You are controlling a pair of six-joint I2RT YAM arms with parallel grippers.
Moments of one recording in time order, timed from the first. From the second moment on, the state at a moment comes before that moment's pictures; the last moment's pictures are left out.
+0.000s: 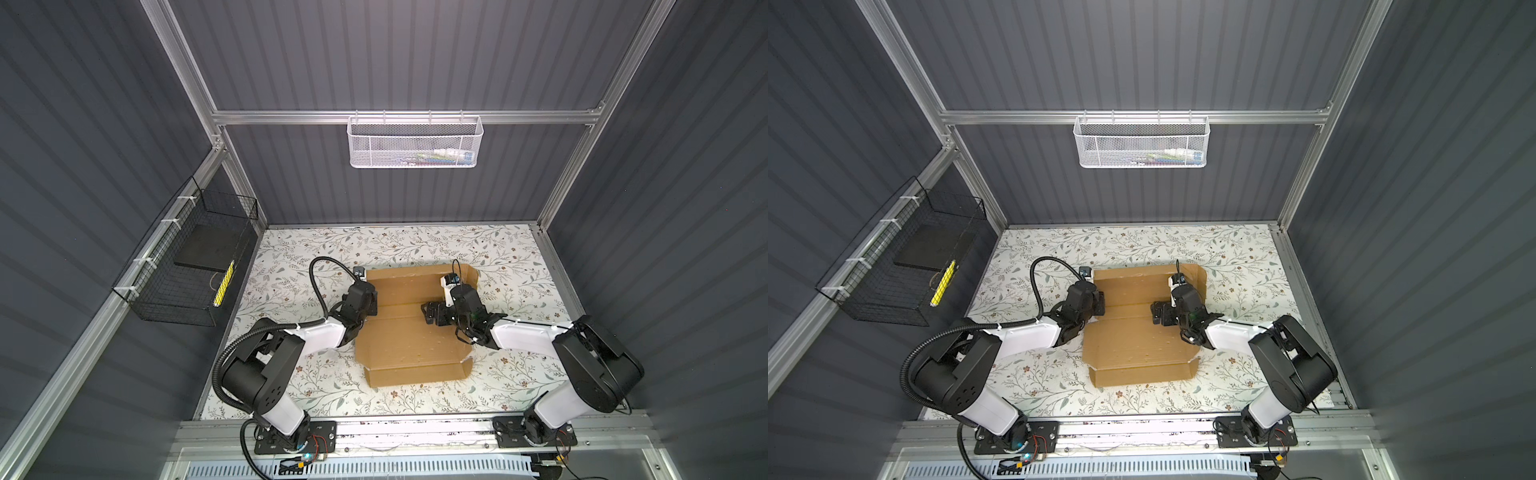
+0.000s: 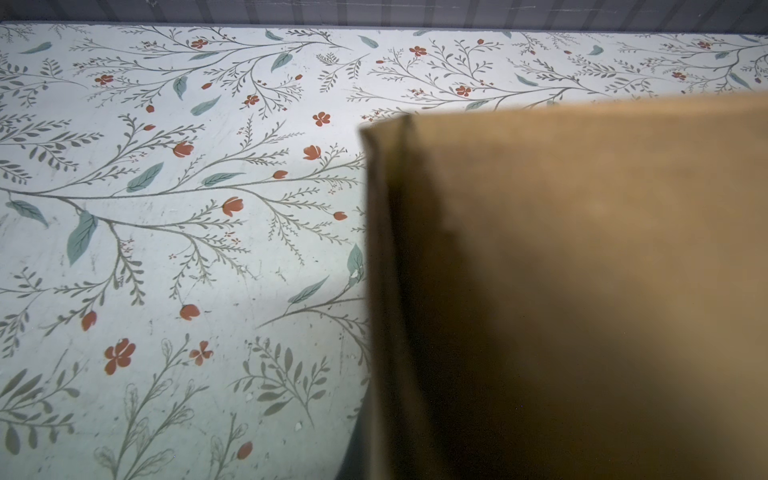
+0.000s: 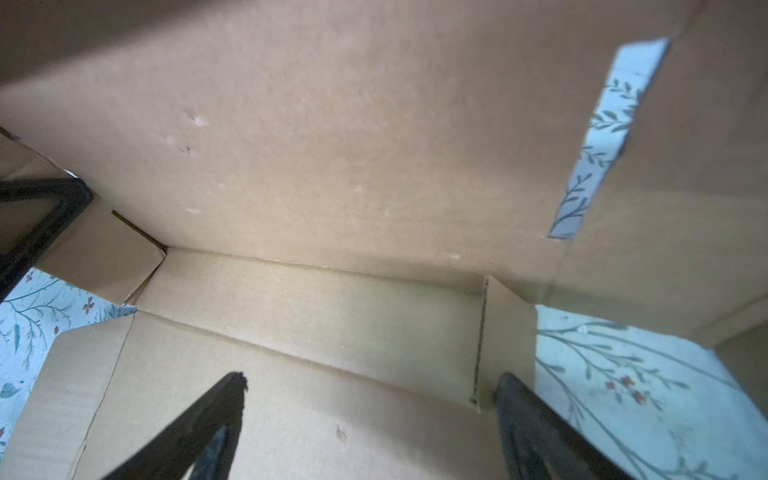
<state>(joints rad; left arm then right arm) -0.59 1.60 0.71 0.25 -0.35 -0.32 0.60 1.57 0.65 0.24 0.01 0.44</state>
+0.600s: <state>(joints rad) -0.59 1.61 0.76 0.18 -0.33 -0.33 0.60 1.24 0.57 0.03 0.11 0.43</state>
